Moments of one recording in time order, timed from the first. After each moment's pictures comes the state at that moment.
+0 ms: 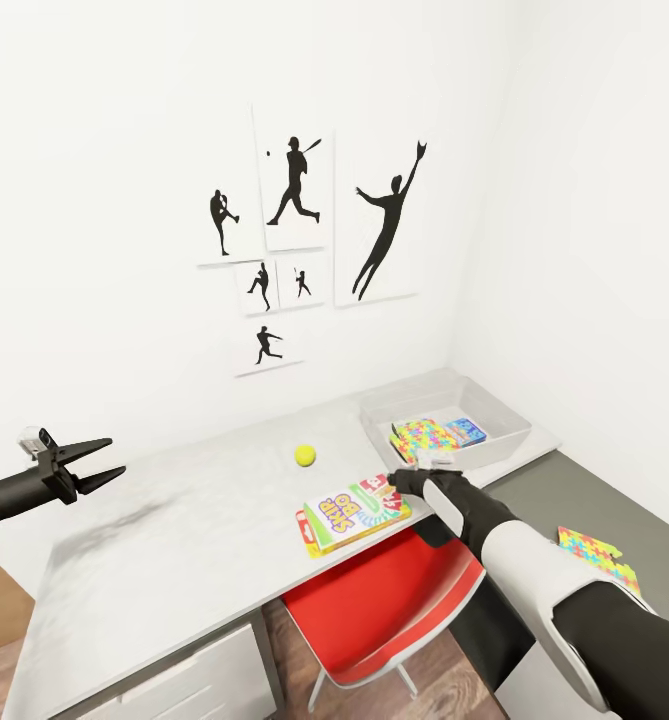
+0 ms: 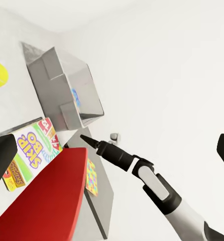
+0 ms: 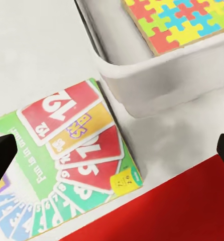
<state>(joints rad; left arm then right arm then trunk) -0.76 0.62 0.16 -0.61 0.51 1.02 -1.43 -0.98 0.01 0.46 -0.37 -0.58 0.34 -0.14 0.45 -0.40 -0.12</state>
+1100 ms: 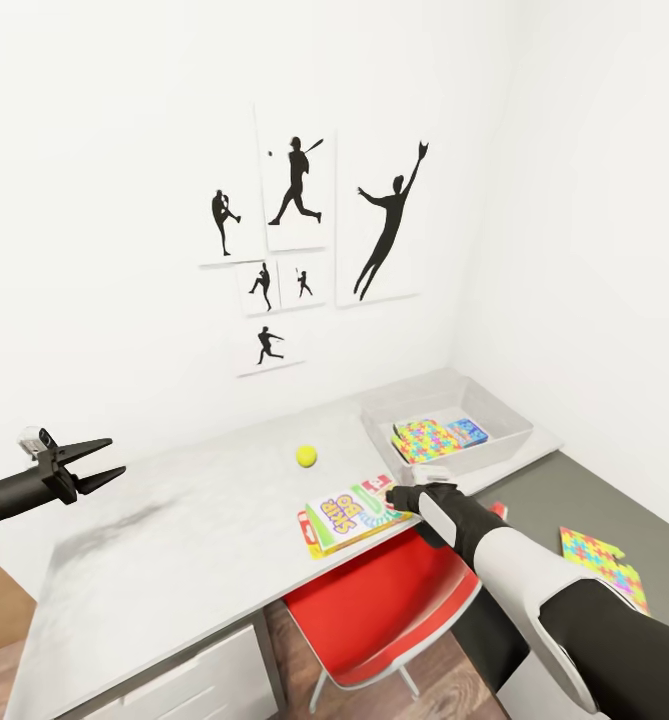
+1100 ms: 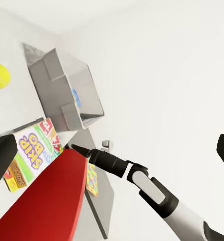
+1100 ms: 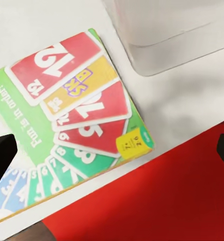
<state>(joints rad) -0.76 0.62 0.16 -0.61 0.51 1.02 -1.43 -0.98 0.04 0.46 -0.27 -0.57 0.33 -0.14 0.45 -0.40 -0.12</state>
